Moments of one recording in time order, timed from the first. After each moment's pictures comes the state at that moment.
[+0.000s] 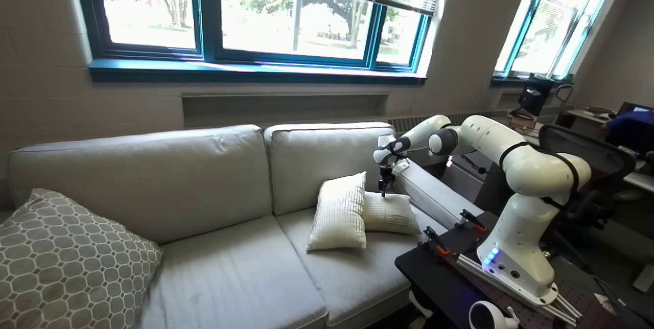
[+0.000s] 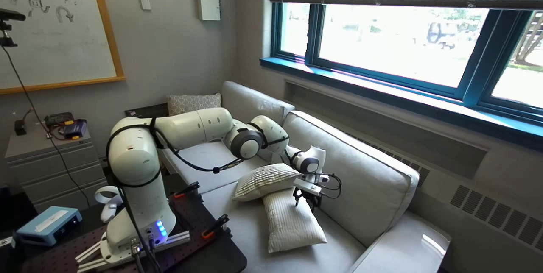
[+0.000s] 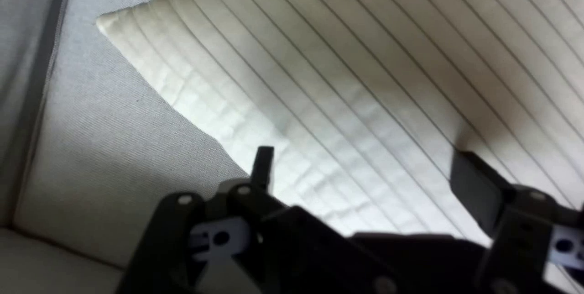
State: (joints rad) arm -0.18 1.47 -0.07 -0.89 -0.12 2.13 -0.40
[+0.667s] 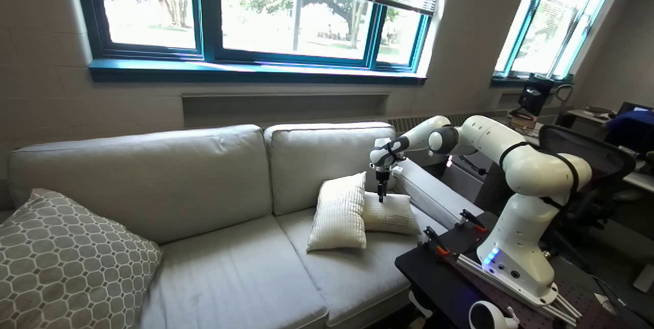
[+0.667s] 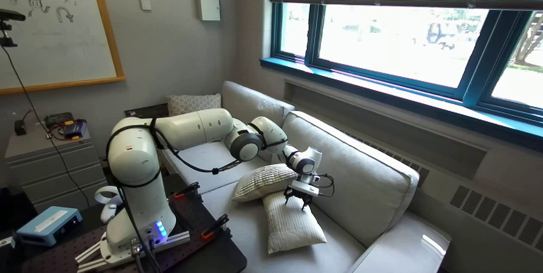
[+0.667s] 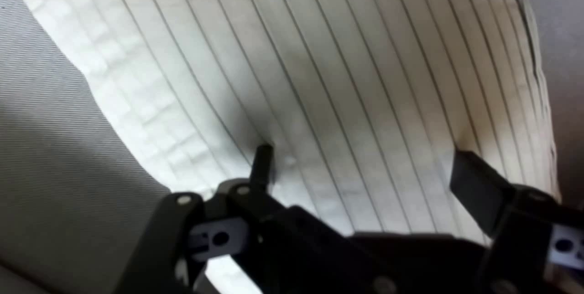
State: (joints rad) arm -0.20 1.47 0.03 -0.92 -0.12 2.06 -0.73
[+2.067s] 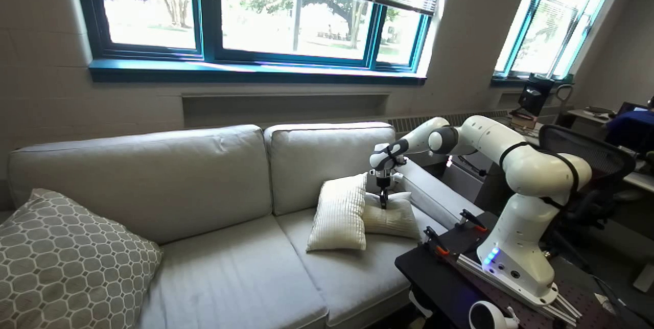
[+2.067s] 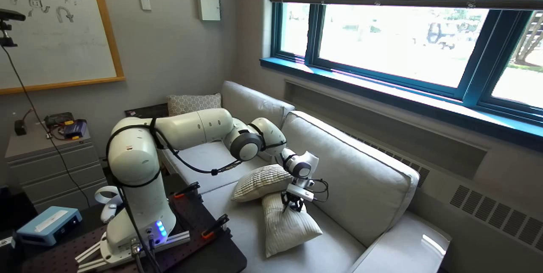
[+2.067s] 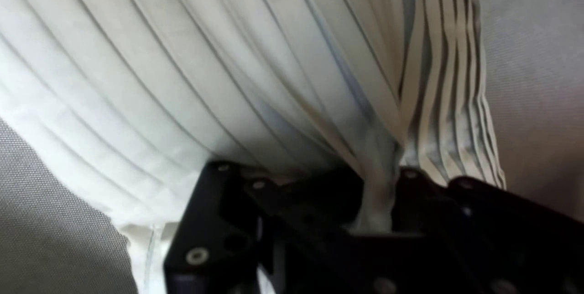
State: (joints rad) arm -0.19 1.47 0.04 -0.98 -0.09 2.03 -0.77
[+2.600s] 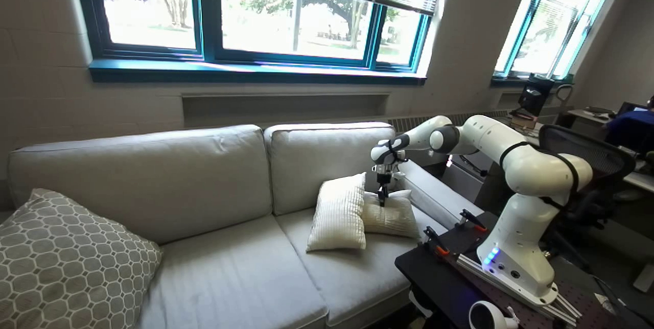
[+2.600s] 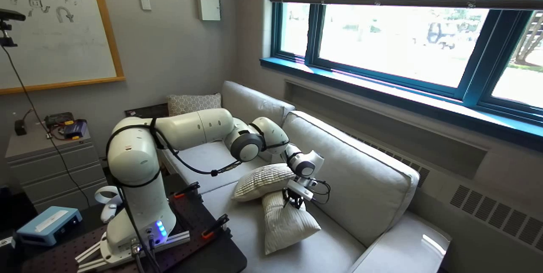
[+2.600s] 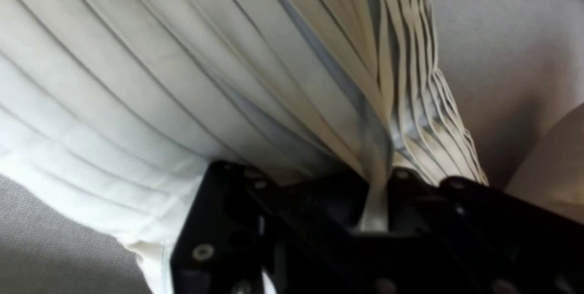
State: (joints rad) arm -0.22 1.46 0.05 -0.93 0.02 1.95 -0.69
